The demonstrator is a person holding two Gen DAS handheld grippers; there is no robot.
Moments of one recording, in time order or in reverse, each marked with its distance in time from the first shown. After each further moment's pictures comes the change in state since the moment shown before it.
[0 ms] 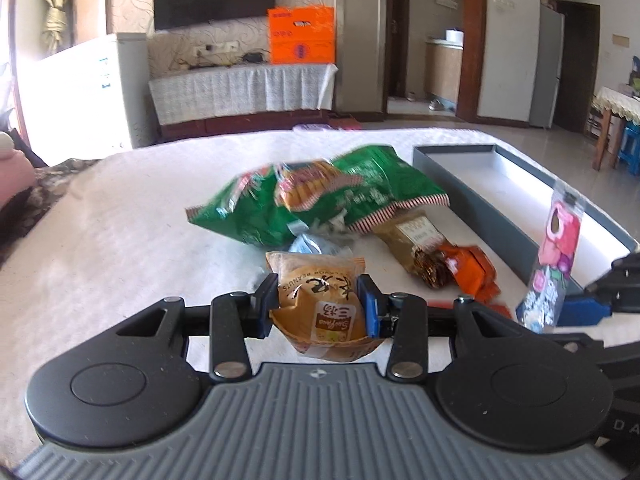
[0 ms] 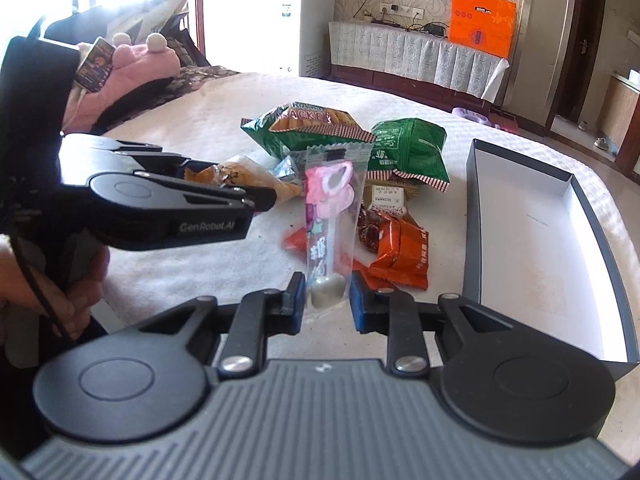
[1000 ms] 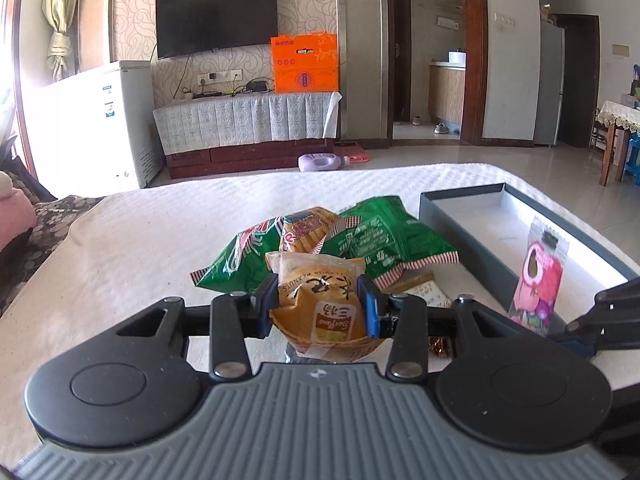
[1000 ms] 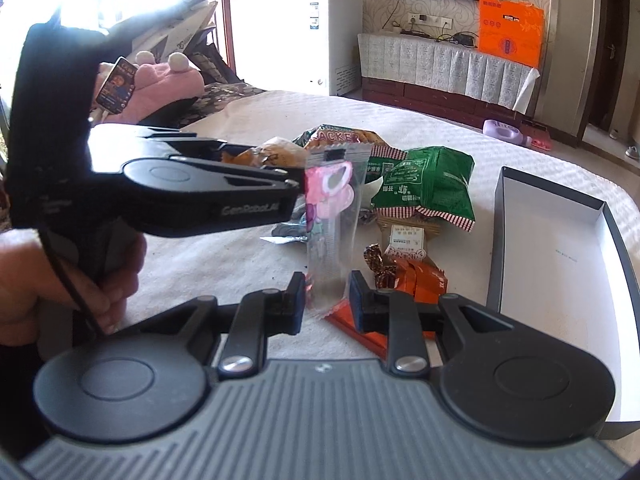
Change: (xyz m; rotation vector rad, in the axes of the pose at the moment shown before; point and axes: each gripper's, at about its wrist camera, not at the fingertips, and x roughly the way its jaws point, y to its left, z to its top) left arm 0.003 -0.012 0.036 0.019 -0.085 0.021; right arm 0.011 -0.011 0.029 -0.042 -0.038 0.087
